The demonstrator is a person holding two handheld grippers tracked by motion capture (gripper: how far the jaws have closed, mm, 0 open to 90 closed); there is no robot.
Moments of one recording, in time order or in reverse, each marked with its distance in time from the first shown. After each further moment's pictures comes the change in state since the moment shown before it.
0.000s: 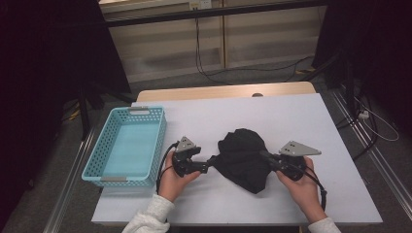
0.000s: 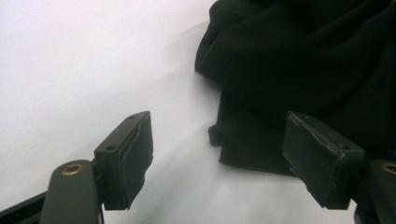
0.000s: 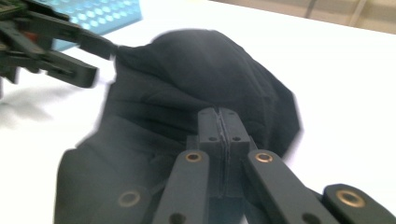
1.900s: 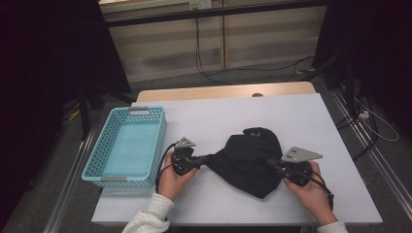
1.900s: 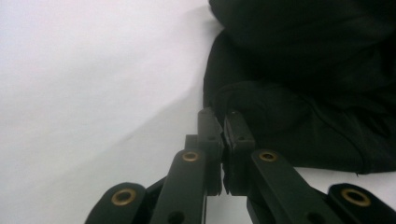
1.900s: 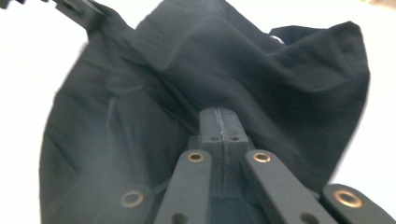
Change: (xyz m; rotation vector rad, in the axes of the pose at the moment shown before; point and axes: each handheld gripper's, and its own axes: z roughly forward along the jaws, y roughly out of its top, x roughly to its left) left arm 0.003 0.004 -0.010 0.109 -0.028 -0.106; right arm -0.006 -0.013 -0.013 0.125 0.005 -0.101
